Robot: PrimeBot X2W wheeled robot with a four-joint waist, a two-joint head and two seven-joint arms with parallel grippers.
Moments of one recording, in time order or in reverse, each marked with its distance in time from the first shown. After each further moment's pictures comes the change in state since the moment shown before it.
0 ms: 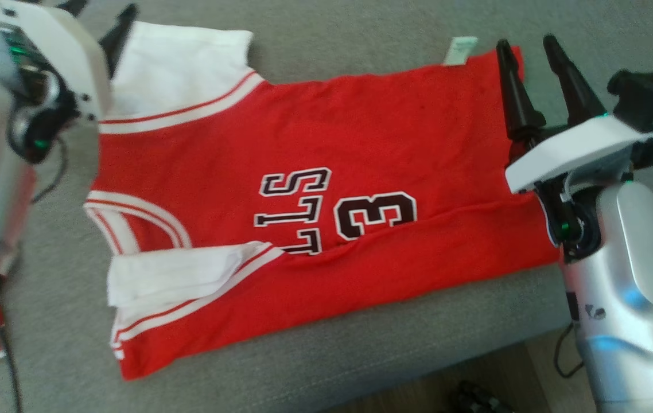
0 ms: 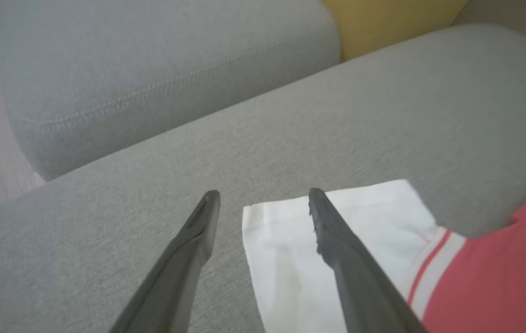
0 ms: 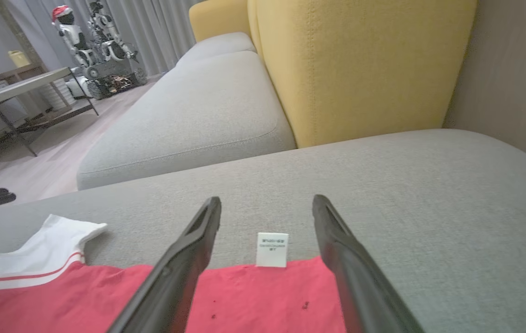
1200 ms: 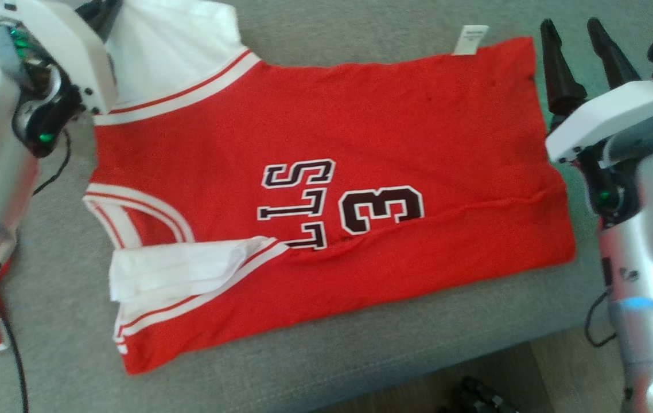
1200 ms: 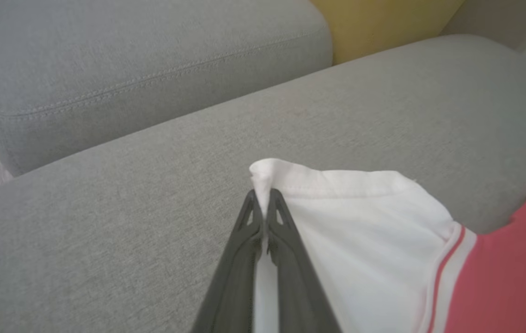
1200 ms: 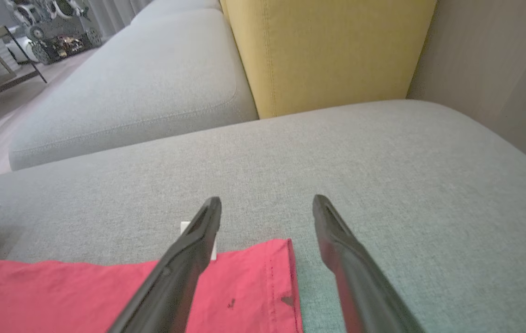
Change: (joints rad) left arm -0.129 0.035 -0.268 0.143 -0.212 -0.007 -0.119; right arm -0.125 -0.059 -0.073 0.166 -0.016 0.000 0.057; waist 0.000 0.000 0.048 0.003
